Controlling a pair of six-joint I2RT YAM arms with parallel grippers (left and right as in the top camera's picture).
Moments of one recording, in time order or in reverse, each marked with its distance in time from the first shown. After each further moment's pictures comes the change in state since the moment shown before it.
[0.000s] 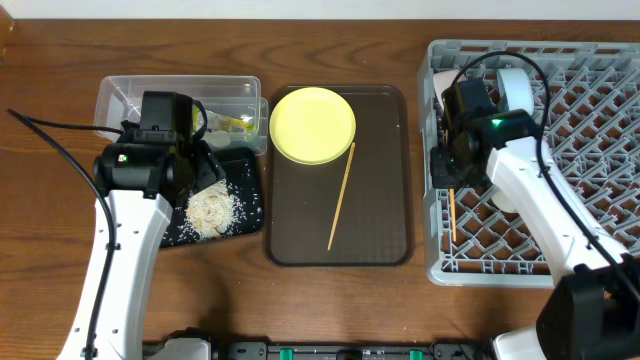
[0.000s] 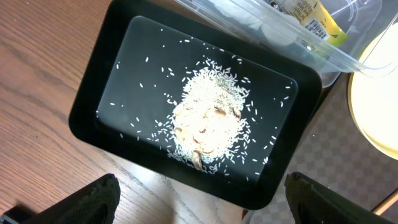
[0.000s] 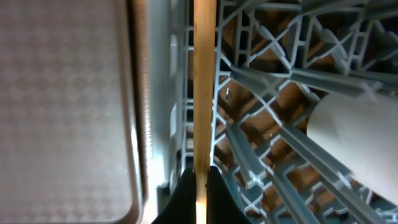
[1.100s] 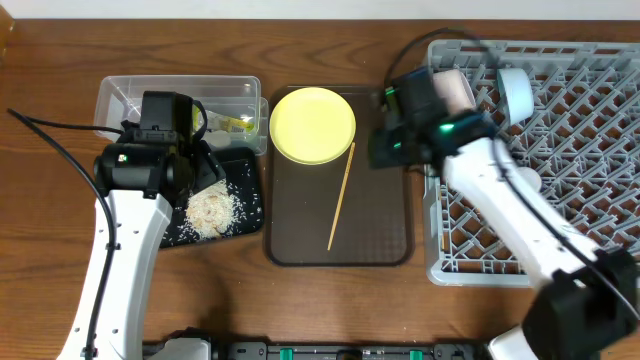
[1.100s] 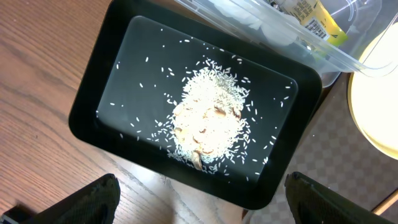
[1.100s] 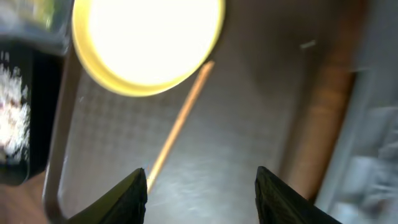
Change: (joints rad) left arm 0.000 0.000 0.000 0.000 0.000 0.000; right arm 0.252 0.064 0.117 0.233 -0.179 0.083
